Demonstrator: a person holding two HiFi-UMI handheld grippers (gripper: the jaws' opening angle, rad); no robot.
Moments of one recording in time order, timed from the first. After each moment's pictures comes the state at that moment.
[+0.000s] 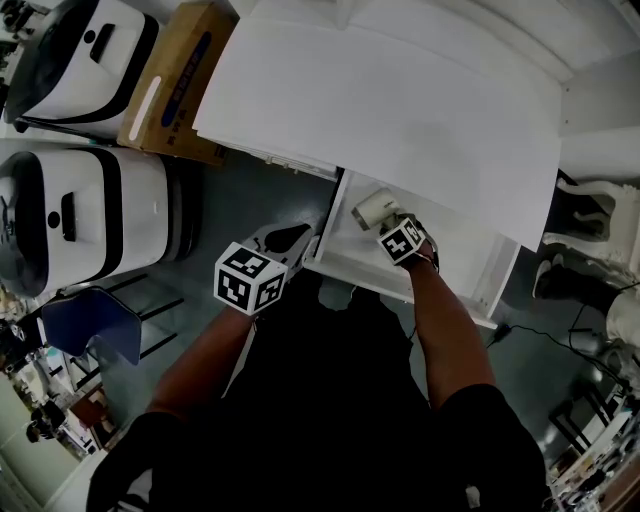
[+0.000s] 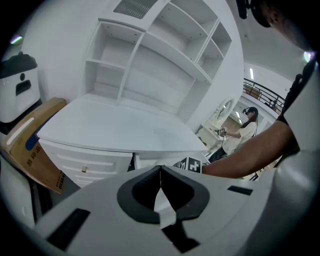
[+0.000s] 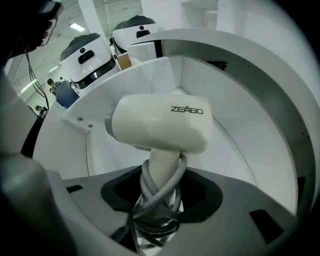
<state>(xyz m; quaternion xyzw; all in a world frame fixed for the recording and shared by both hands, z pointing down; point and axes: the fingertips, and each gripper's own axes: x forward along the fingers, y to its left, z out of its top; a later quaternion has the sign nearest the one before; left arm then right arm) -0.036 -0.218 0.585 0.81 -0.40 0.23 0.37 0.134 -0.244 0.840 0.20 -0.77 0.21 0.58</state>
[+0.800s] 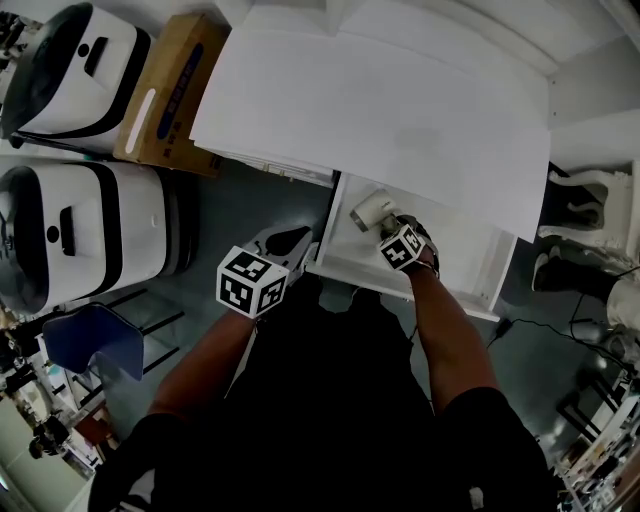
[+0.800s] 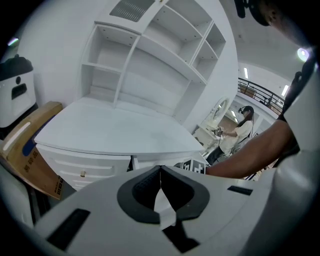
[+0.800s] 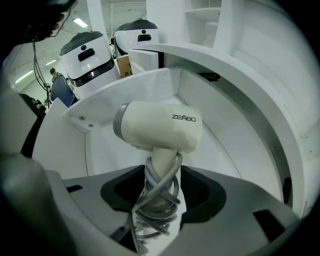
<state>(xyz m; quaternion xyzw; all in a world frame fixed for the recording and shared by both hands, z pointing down) -0.036 -0.217 0.579 0.82 -0.39 0.23 0.35 0.140 -0.243 0.824 0.24 -0.77 0.17 0.57</state>
